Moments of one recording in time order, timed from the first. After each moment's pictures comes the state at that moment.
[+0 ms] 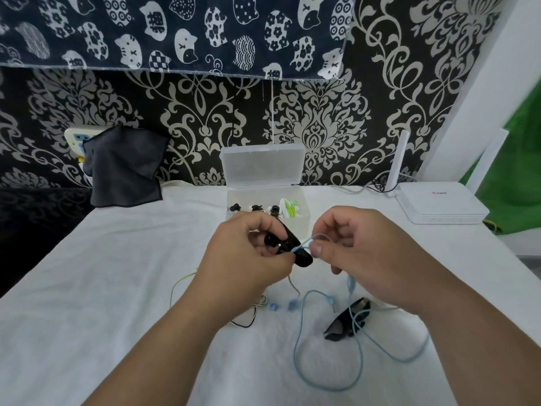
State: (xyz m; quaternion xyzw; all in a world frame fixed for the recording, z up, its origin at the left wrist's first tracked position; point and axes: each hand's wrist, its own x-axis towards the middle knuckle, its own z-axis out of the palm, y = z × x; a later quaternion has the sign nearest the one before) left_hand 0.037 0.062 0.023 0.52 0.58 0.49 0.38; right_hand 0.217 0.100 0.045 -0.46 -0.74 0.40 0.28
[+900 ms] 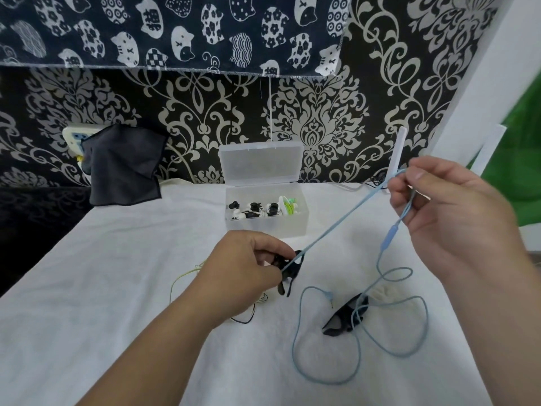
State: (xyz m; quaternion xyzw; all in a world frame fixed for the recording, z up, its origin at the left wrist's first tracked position) left_hand 0.030 0.062 0.010 0.56 0.61 0.36 0.43; right_hand 0.251 0.118 0.064 -0.38 -0.36 0.54 0.66
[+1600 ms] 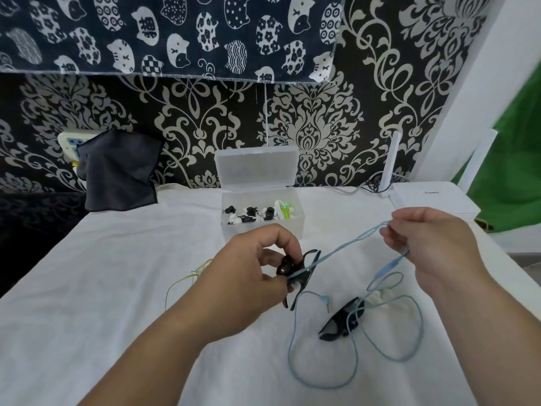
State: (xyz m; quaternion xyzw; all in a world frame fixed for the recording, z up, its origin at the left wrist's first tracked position) left_hand 0.040 0.051 0.030 0.59 0.55 0.38 0.45; right_hand 0.277 0.144 0.007 -0.64 -0.37 0.41 0.54
